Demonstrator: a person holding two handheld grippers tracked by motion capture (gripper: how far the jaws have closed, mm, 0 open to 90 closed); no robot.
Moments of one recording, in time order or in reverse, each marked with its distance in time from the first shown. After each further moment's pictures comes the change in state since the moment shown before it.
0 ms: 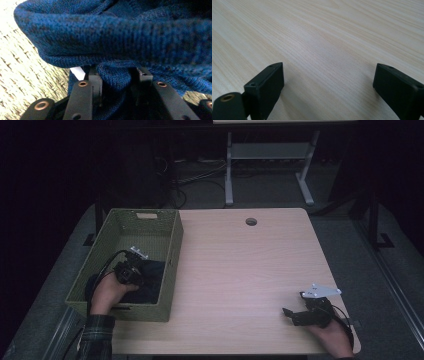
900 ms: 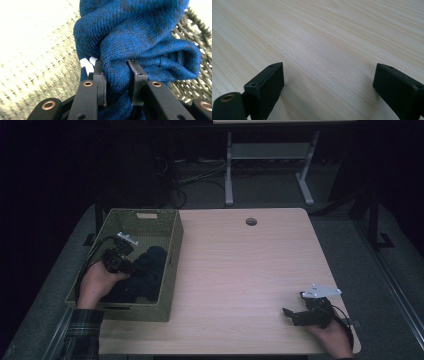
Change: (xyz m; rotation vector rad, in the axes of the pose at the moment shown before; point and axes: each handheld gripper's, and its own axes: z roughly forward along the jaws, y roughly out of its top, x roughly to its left) left arm -0.007 0.013 -0.063 -0.079 0.045 0.018; right arm 0.000 0.000 0.000 0.000 0.000 0.000
